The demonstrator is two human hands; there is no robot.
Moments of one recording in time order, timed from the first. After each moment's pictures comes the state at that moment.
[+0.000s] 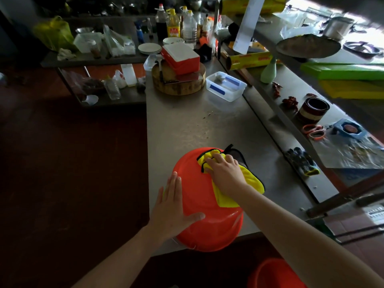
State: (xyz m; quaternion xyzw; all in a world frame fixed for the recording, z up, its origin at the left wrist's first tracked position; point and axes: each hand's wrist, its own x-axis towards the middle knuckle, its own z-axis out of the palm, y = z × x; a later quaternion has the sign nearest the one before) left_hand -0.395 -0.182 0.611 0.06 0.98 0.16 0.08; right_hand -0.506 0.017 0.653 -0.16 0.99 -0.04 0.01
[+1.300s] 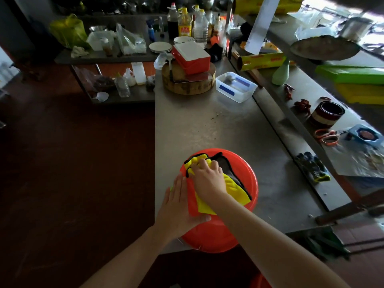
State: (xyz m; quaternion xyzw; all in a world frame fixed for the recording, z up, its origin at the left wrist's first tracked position) left_hand -0.397 -0.178 0.611 0.03 0.98 0.17 0.08; right_hand -0.484 -0.059 0.649 -0.16 0.99 -0.05 0.02
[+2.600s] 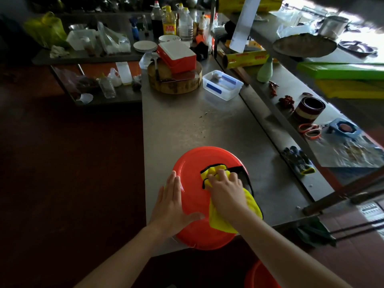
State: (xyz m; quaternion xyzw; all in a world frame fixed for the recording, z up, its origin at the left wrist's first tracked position) left_hand -0.404 -0.175 0.604 0.05 0.98 0.20 0.07; right_hand -0.445 0.014 0.656 -0.09 1.00 -0.02 0.03
